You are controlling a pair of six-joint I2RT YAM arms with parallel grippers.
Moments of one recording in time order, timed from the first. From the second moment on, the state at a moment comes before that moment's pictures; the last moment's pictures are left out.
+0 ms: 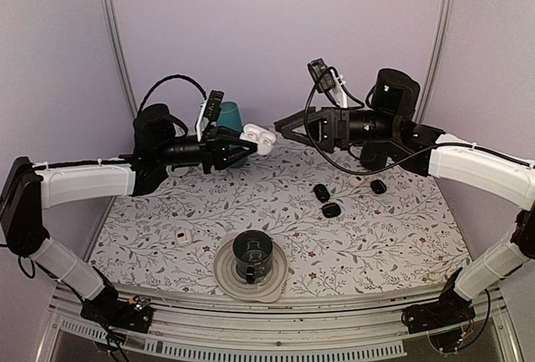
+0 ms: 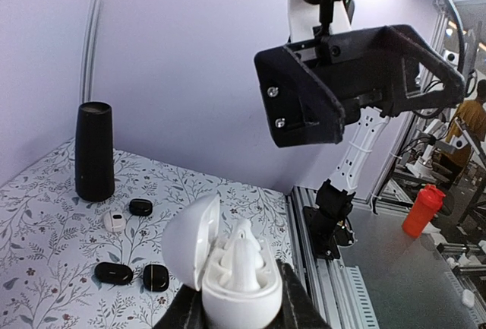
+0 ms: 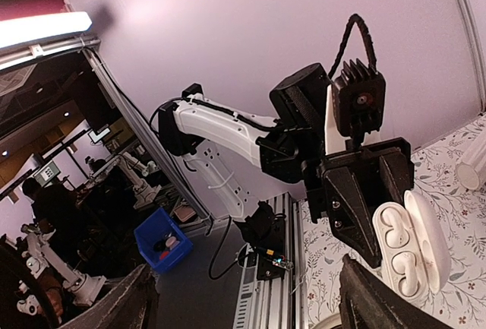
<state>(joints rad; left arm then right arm) -0.61 1.48 0.94 0.65 0.87 -0.32 0.77 1.47 1.25 0.30 -0.91 0.57</state>
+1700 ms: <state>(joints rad) -0.64 1.52 0.96 0.79 0.95 -0.44 0.81 1.48 1.20 0.30 -0.73 0.55</state>
